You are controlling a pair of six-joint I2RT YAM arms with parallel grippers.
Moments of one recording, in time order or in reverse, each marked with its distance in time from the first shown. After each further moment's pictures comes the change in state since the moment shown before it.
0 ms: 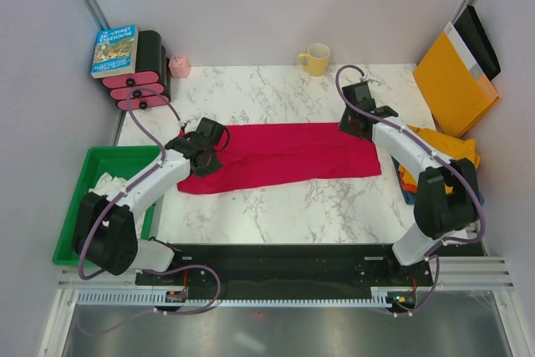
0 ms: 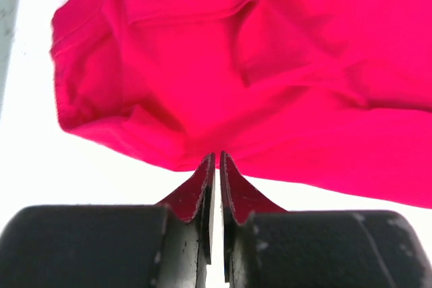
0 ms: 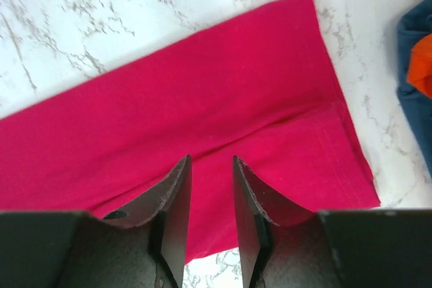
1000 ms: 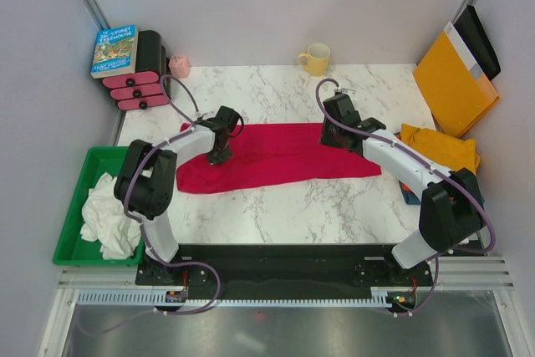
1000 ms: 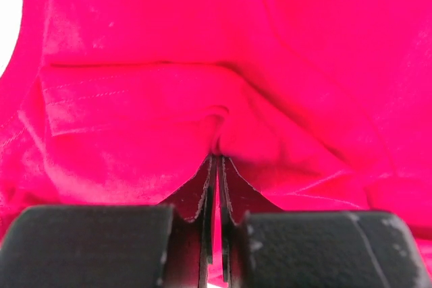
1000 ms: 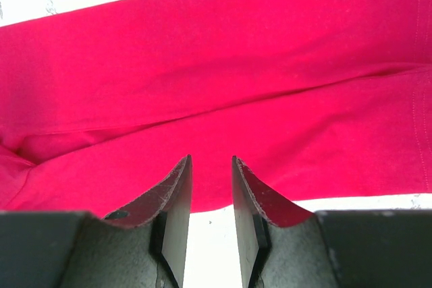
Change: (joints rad) left arm 0.039 0.448 0.182 0.100 -0.038 0.044; right arm 0.170 -0.045 -0.062 0.013 -0.099 -0.021
